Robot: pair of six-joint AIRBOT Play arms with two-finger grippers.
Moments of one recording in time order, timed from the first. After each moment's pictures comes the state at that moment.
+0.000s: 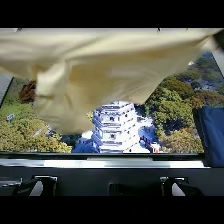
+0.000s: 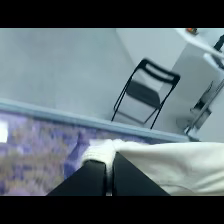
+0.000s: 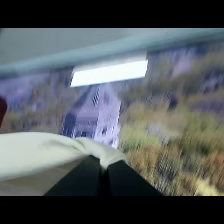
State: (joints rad) left arm 0.29 -0.69 1.50 0.81 -0.93 -1.44; right arm -0.25 -0.98 1.76 -1.03 1.06 1.41
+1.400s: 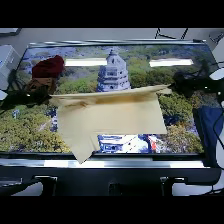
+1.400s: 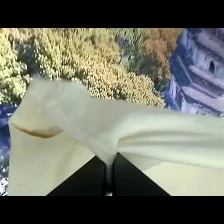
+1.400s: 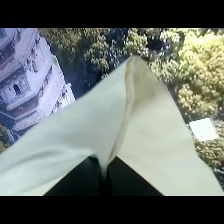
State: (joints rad) left arm 0.19 -1.30 1.11 0.99 -0.92 -1.52; right arm -0.25 -1.58 1.49 -0.97 1.12 1.71
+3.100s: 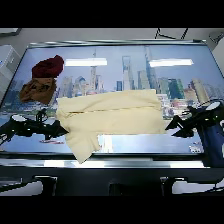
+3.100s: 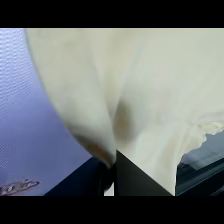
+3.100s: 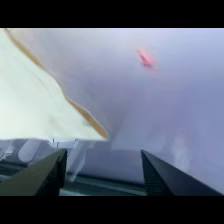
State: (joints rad) left arm 0.29 -1.41 0.71 0.77 -1.17 -1.24; right arm -0.44 -1.58 1.05 -1.11 1.42 1.46
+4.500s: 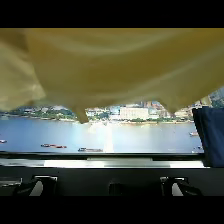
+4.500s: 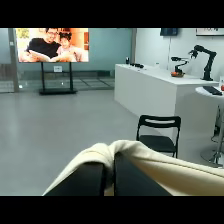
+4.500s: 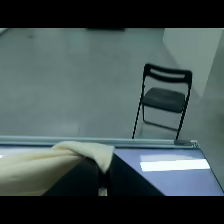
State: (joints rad) left arm 0.29 -0.69 1.87 0.86 -1.01 -1.33; right arm -0.29 -0.84 2.06 -1.29 1.19 1.44
